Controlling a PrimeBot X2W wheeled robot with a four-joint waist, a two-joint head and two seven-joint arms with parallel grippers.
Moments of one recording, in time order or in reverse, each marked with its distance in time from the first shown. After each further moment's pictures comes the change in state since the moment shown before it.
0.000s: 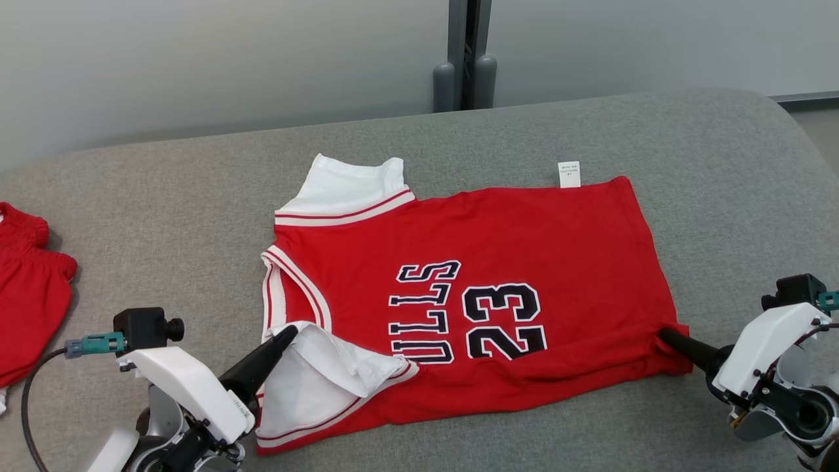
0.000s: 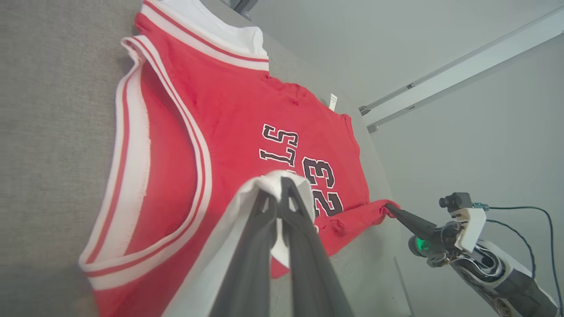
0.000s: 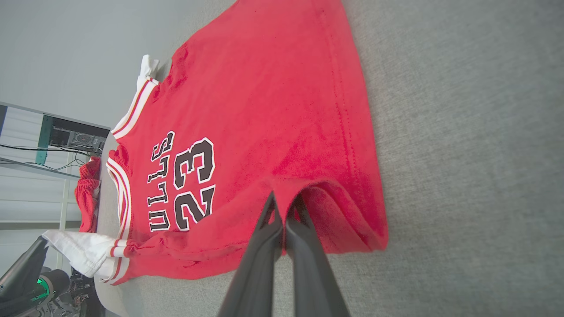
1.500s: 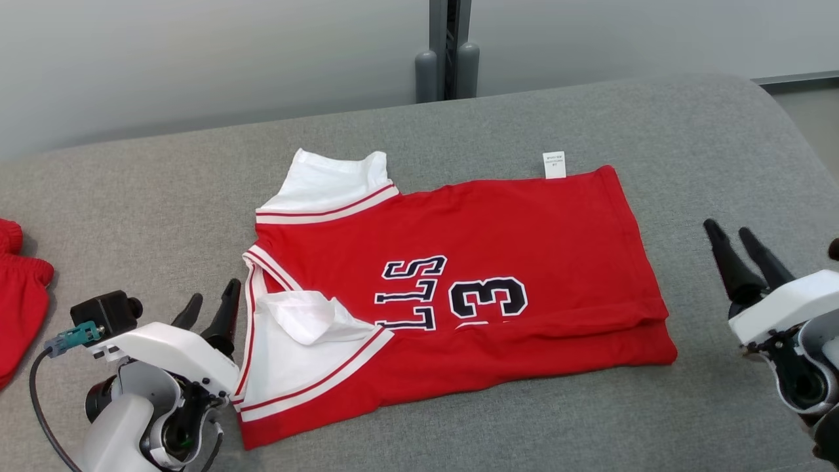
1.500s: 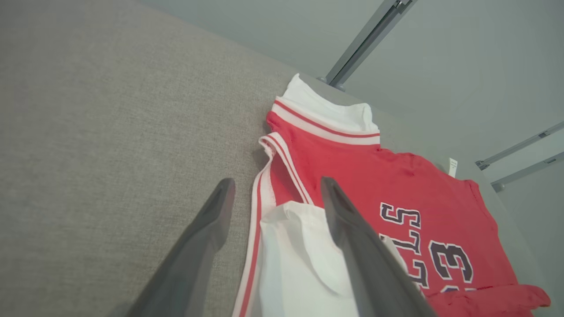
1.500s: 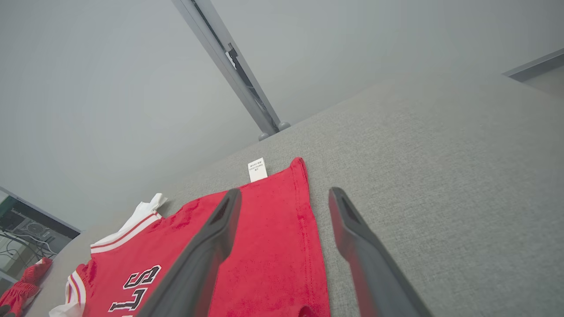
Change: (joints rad) left arm -0.163 -0.090 -0.017 0.359 0.253 0.133 -0.315; right arm -0.048 0.052 -0.101 0.038 -0.301 0.000 -0.513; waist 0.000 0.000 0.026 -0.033
